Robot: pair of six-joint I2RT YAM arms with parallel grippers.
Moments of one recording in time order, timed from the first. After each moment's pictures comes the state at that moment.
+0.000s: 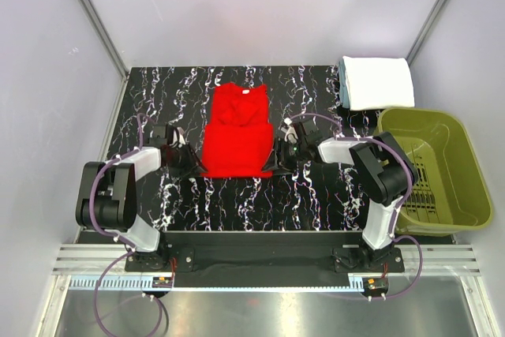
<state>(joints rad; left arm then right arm) -0.05 1.56 0.74 -0.32 0.45 -0.54 0.48 1.88 0.96 0.01 -0.64 0.67</state>
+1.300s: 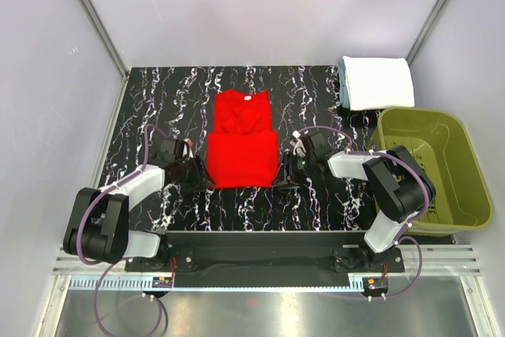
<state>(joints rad) -0.21 1.34 0.57 -0.33 0.34 -0.60 0.49 1.71 0.75 -0.01 -0.59 0.67</state>
